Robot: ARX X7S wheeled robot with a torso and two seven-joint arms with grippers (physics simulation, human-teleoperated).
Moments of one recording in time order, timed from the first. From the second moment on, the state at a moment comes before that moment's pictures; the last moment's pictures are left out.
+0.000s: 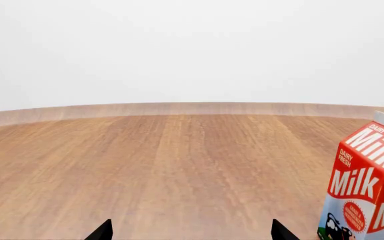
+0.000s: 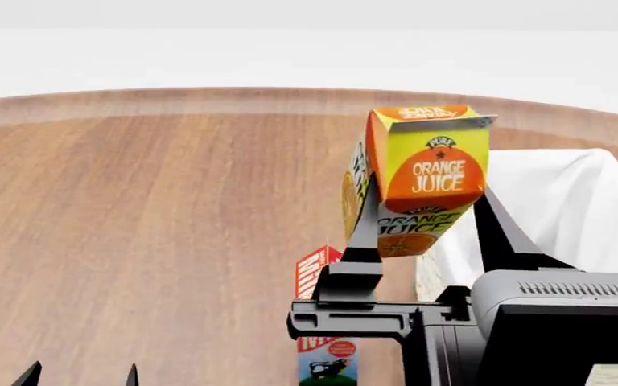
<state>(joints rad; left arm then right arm) -0.06 -0.30 0.38 -0.03 -0.30 0.08 -0.36 0.36 0.43 -0.22 -0.80 0.70 0.56 0.61</state>
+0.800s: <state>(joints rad) -0.06 -0.31 0.39 -0.03 -0.31 0.08 -0.36 0.41 0.45 -0.16 -0.64 0.68 0.52 0.60</state>
